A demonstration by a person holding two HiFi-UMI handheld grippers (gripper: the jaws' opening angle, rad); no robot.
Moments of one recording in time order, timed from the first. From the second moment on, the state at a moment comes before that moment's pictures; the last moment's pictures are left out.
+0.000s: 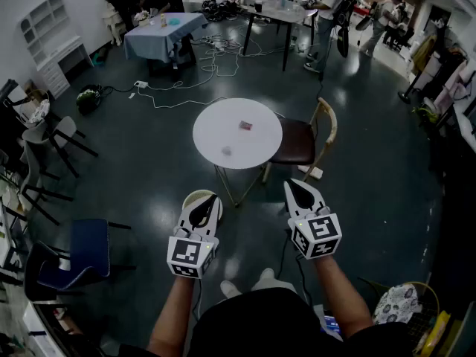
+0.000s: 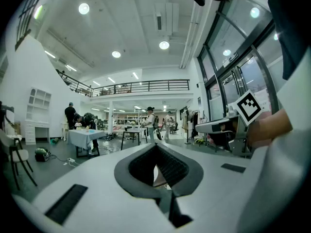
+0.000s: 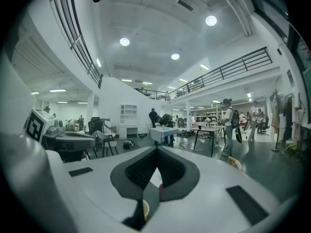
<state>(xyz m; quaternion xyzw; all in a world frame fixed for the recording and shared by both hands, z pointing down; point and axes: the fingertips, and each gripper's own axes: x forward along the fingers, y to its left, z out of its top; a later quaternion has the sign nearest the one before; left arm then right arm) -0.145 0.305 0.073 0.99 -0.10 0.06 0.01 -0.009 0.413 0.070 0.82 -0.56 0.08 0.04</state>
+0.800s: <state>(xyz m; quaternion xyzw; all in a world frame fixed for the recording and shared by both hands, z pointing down) -0.083 0.363 0.094 0.99 -0.12 0.07 0.01 0.061 0.463 0.083 0.80 -0.59 0.09 0.02</state>
